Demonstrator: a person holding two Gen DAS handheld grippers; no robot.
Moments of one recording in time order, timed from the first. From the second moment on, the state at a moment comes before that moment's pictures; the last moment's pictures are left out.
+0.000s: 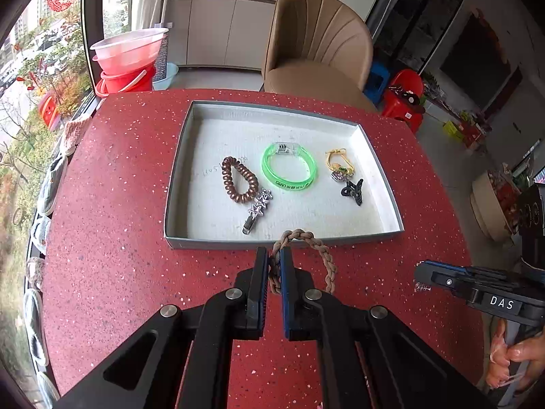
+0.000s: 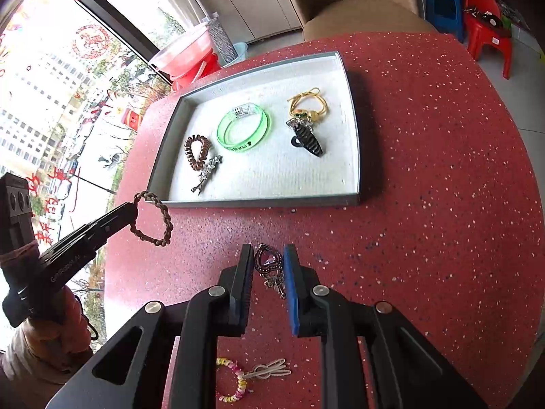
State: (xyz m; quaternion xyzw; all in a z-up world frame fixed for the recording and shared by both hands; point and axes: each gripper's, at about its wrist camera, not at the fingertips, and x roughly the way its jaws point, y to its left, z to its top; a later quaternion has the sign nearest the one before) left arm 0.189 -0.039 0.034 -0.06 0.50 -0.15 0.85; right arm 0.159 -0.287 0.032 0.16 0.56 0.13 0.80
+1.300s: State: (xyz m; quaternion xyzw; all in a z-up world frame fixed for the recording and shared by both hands) left arm 0.292 -0.043 -0.042 -0.01 0.55 -0.07 0.83; right arm 0.280 -0.275 -0.038 0.16 0.60 0.12 0.77
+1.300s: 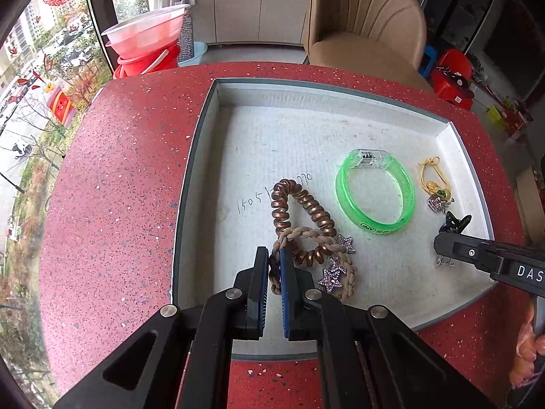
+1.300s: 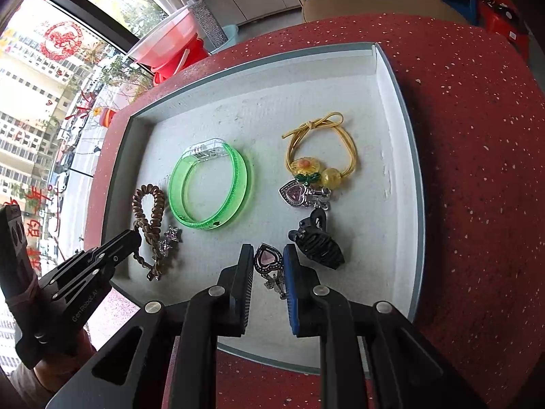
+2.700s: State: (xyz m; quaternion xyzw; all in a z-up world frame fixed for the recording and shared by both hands) left arm 0.282 -0.061 -0.026 0.05 0.53 -0.05 0.85; right arm 0.241 -0.285 -0.003 0.23 0.56 0.13 0.78
